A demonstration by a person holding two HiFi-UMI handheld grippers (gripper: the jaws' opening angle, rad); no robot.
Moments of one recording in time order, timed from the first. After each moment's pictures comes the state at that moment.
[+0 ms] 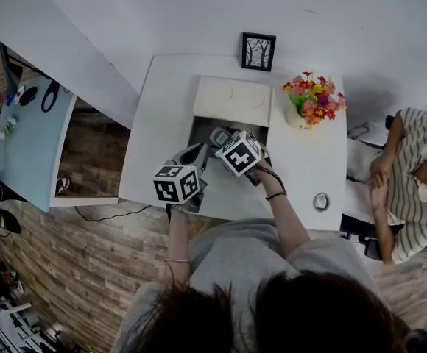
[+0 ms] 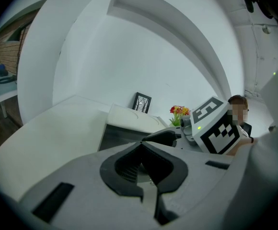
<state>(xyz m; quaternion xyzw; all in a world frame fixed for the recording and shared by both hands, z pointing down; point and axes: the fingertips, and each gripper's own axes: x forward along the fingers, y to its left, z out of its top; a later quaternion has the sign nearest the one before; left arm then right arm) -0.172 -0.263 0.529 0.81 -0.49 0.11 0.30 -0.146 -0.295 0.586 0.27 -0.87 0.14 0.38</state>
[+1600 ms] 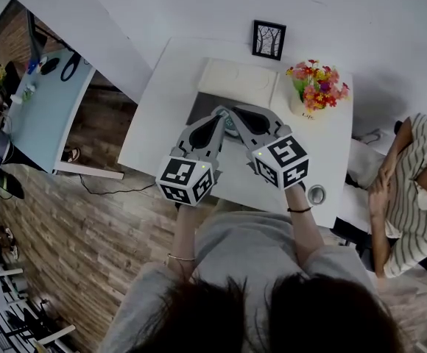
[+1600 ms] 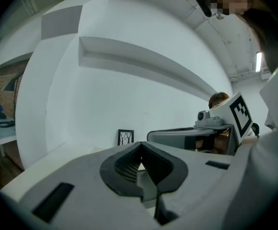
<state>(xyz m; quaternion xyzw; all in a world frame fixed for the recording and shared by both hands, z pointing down) -0.096 -0.223 0.412 0.84 -0.53 0.03 0.09 -0.077 -0.239 0.401 0.27 -0.96 0.06 0.05</state>
